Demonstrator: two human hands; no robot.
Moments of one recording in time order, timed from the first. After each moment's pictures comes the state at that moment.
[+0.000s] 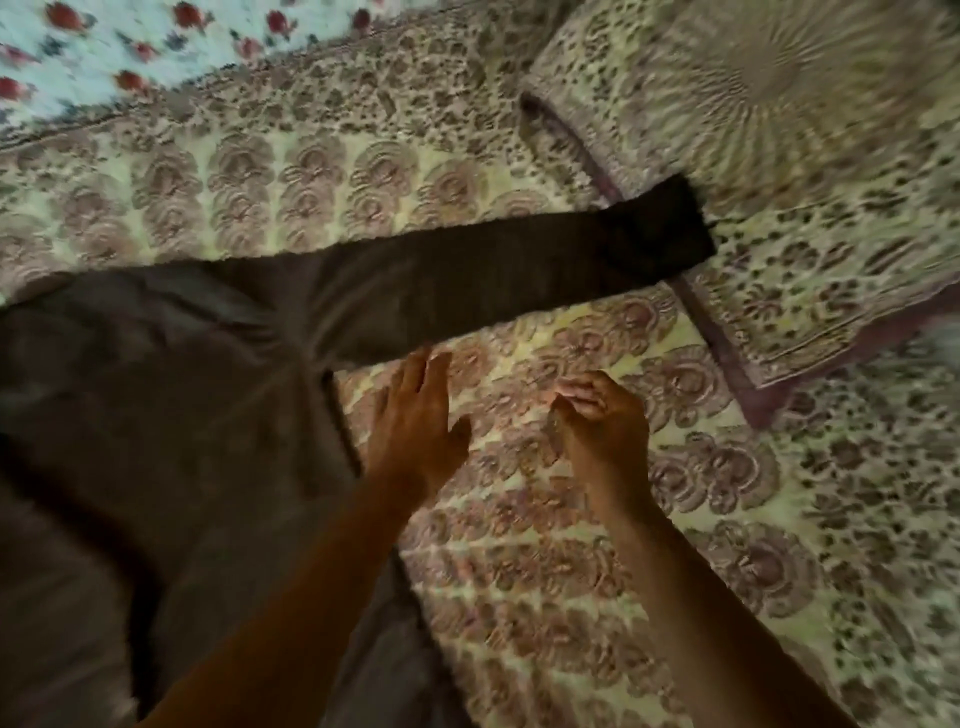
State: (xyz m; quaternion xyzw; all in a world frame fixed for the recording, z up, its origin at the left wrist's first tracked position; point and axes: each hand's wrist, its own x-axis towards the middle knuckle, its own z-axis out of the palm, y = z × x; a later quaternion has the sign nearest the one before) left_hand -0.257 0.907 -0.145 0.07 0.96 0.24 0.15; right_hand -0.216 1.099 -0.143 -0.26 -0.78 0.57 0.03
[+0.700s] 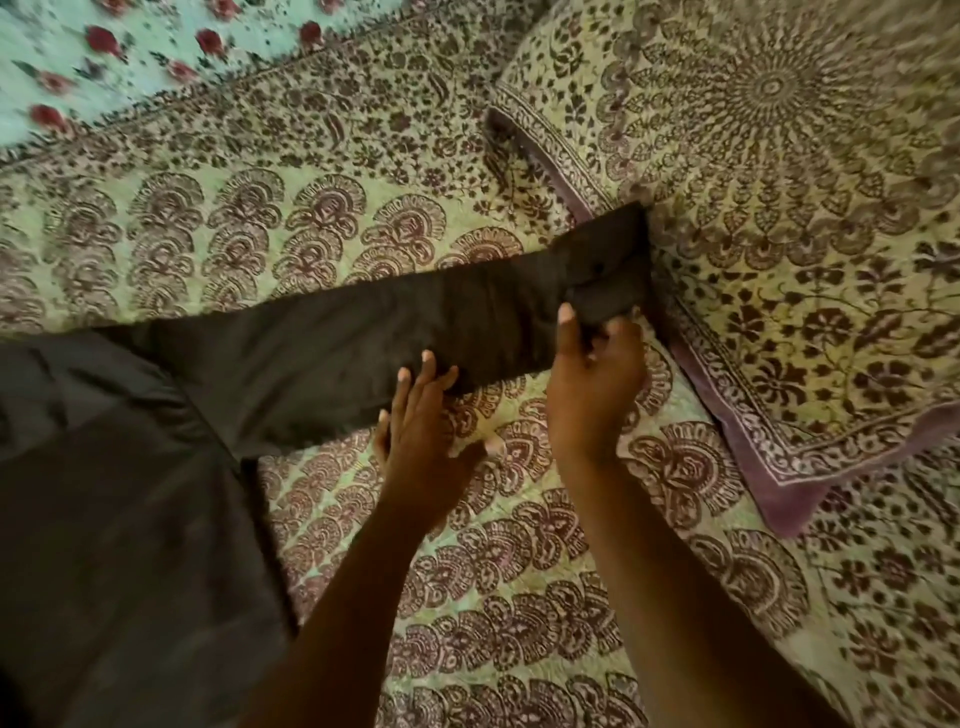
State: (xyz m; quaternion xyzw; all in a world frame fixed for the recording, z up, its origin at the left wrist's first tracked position) left_hand -0.325 0.978 -0.194 -0.01 0.90 0.40 0.15; right_hand -0.365 1.134 -0.168 -0.27 -0.76 0.52 0.28
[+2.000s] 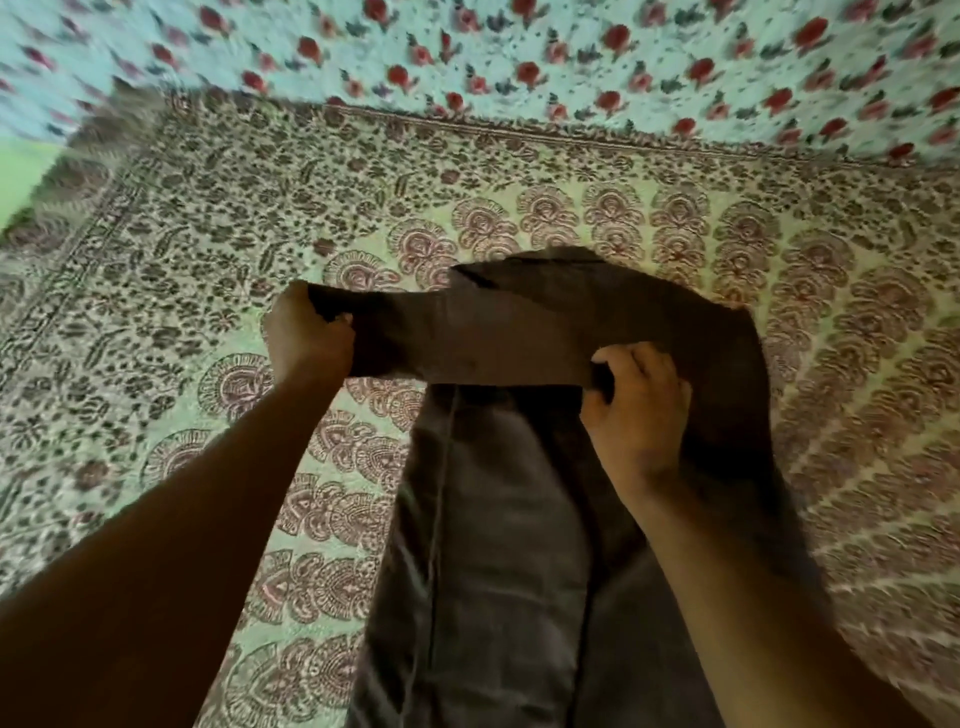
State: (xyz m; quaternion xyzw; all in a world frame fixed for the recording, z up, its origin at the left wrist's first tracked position) left_hand -0.198 0.349 -0.105 -0.49 0.78 0.34 -0.16; right_hand -0.267 0.640 -0.148 0.17 -0.95 0.24 0.09
